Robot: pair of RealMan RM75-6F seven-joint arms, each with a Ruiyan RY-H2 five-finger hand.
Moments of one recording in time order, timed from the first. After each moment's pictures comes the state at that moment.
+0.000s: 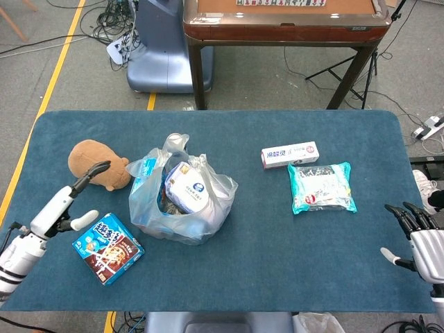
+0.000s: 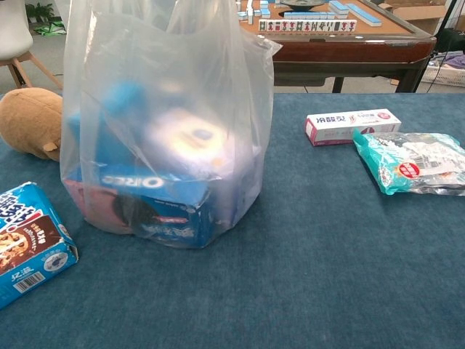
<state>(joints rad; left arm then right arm) -0.47 -0.82 -0.17 -1.84 1.68 1.16 -0.95 0.05 -1.06 0.01 -1.52 -1.61 1.54 0.15</state>
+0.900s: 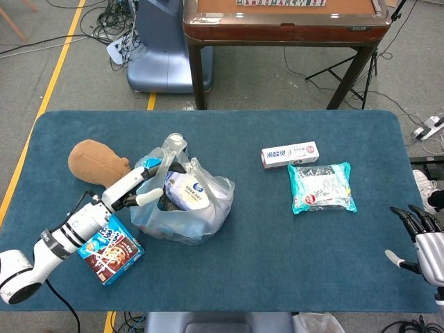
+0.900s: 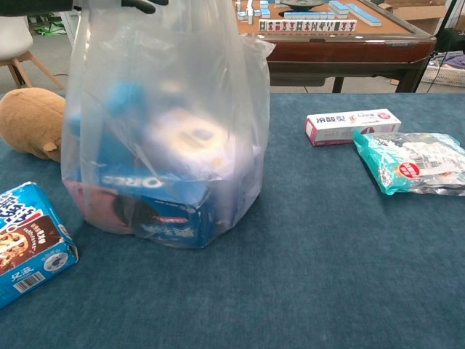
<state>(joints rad) -0.81 -0.97 -0.23 -1.80 1.59 0.89 -1.16 0.03 -1.06 0.01 -1.50 -1.59 1.55 0.17</state>
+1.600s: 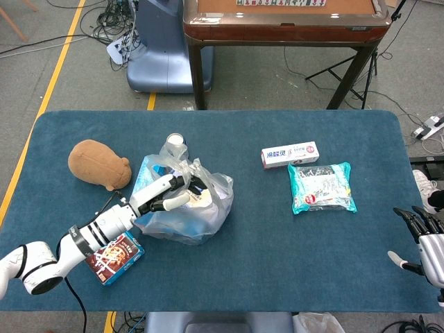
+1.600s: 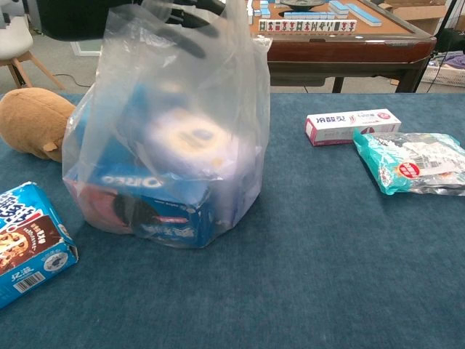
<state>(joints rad) -0.93 -1.04 -0.22 -1.79 1.57 0.79 -1.26 0.02 -1.05 0.01 -1.50 -1.59 1.55 0.18</state>
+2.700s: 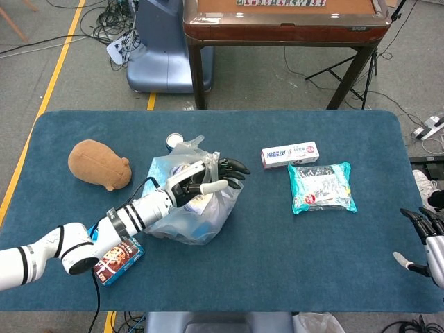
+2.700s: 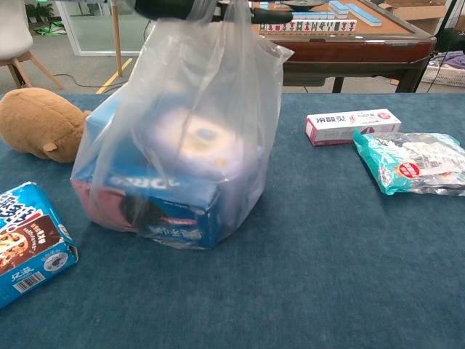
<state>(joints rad) -1.09 -1.14 -0.34 -1.74 1.39 0.64 -1.65 0.00 -1.06 0.01 -1.46 -1.58 1.56 0.21</state>
